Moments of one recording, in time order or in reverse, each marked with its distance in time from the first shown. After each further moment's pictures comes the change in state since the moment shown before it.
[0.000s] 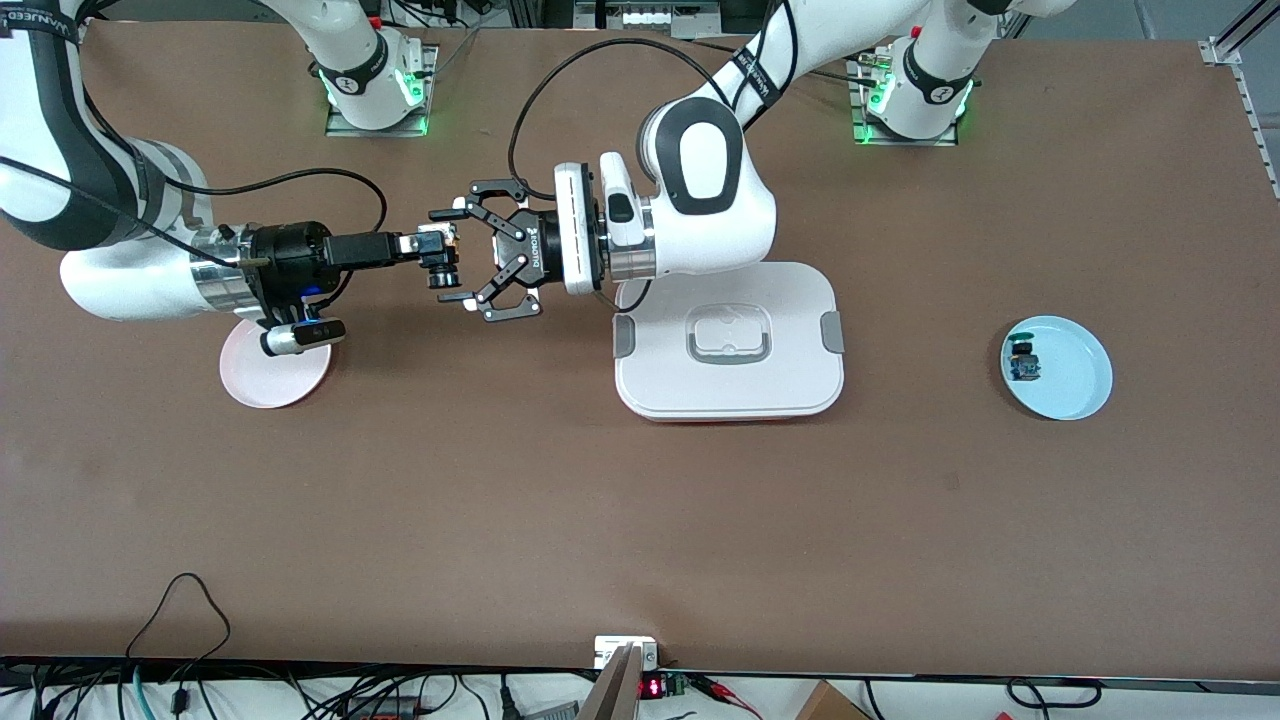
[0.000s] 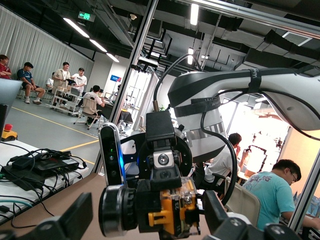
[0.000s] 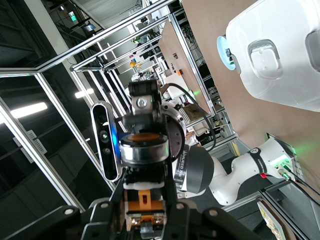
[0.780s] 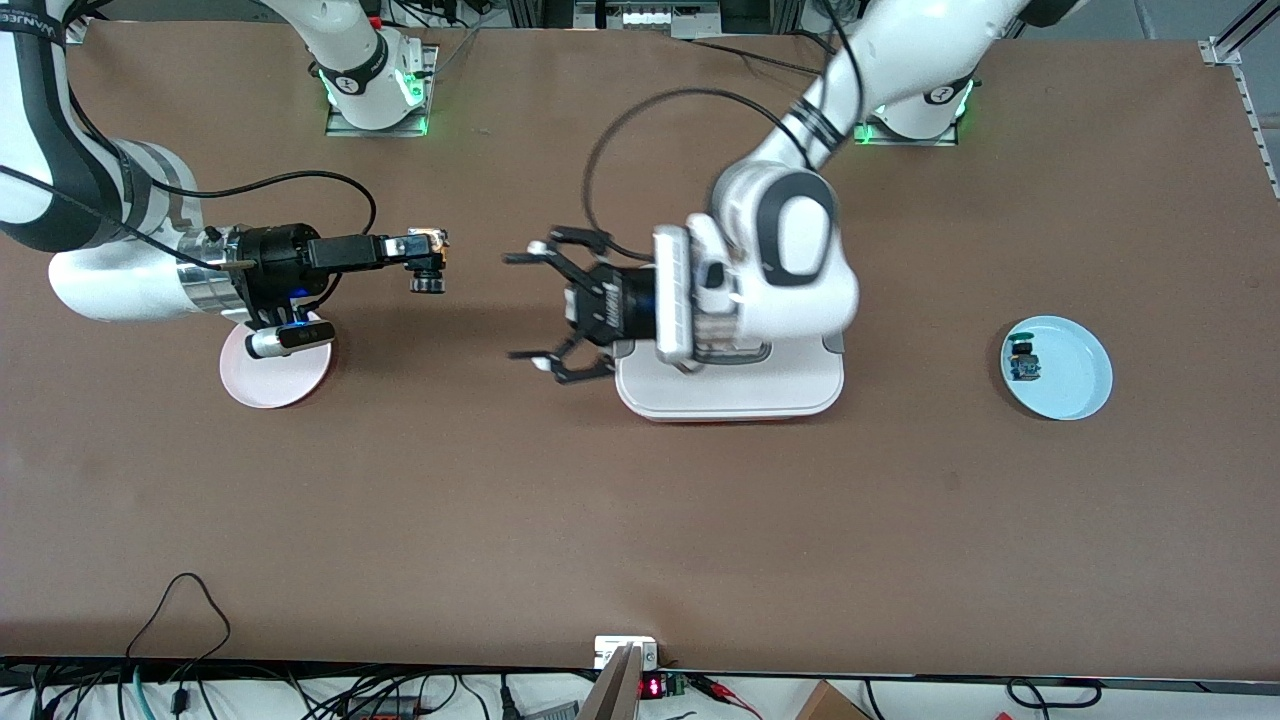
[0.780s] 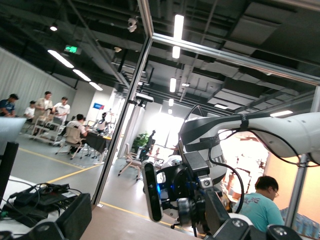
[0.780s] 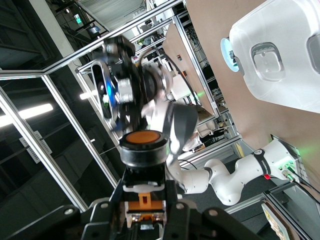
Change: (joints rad) left arm 0.253 0.001 0.019 -0.058 0.058 -0.403 0.012; right arm -0.025 0.002 0.000 0.001 0.007 -0.018 0.000
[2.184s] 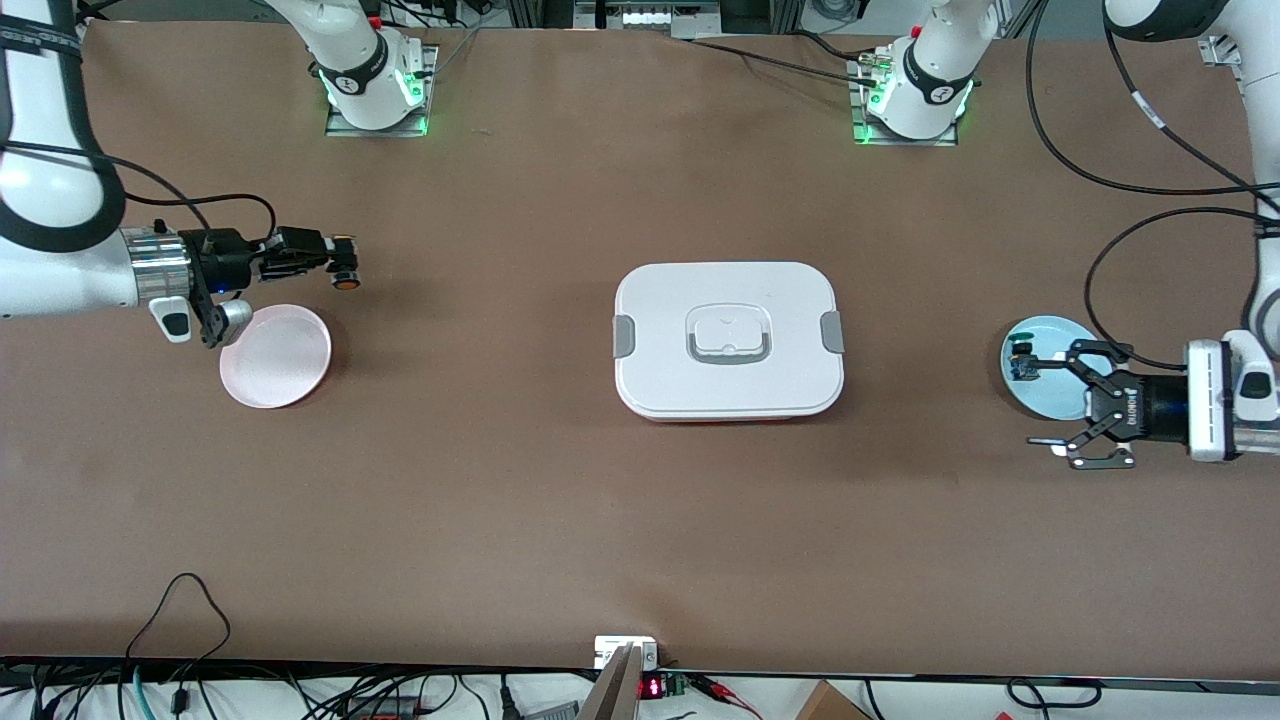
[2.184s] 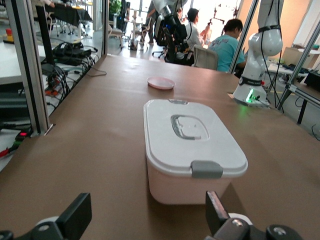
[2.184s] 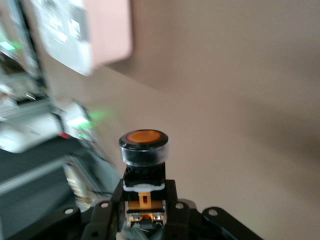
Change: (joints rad) left arm 0.757 0.073 0.127 0.103 1.044 -0.679 0.022; right arm -0.158 -0.003 -0.003 0.006 -0.964 0.025 -0.464
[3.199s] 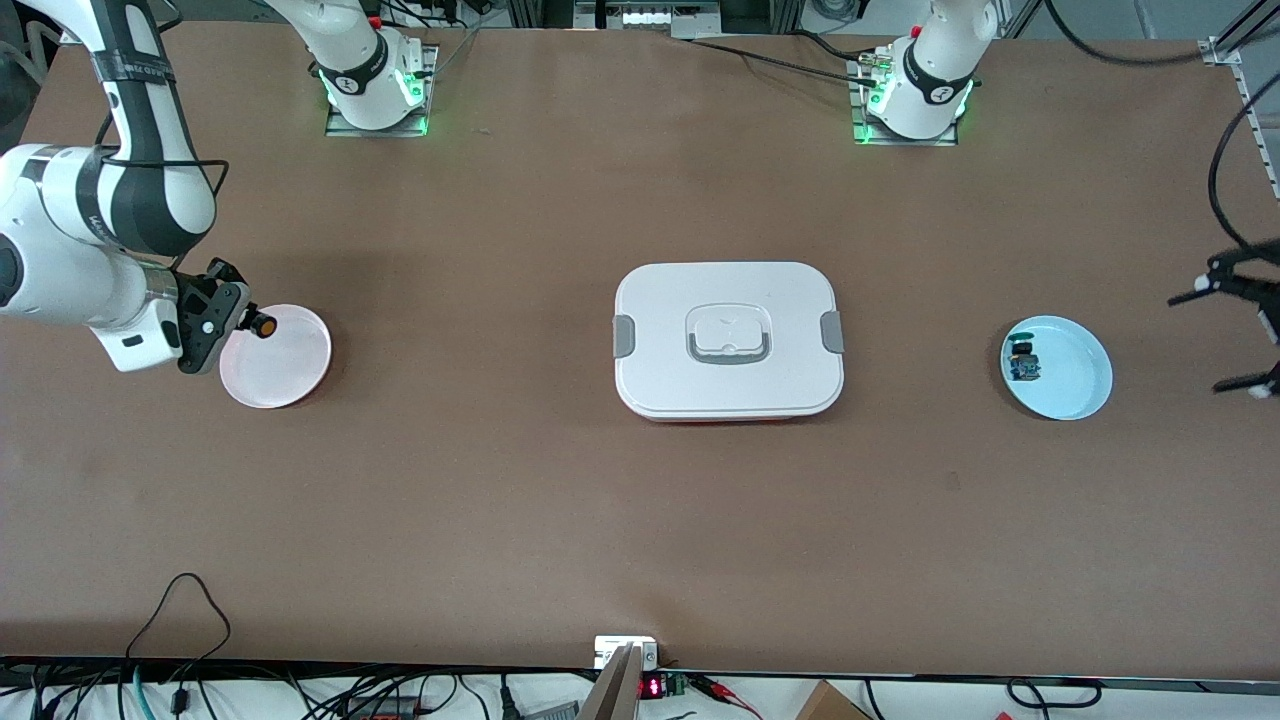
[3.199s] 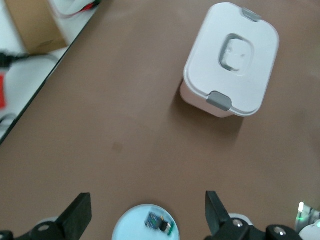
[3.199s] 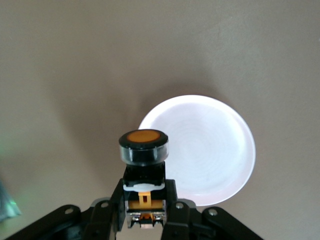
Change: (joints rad) left arm -0.160 -0.403 0.046 0.106 0.620 0.019 -0.820; right arm 0.020 0.020 0.006 -0.053 -0.621 0.463 -0.661
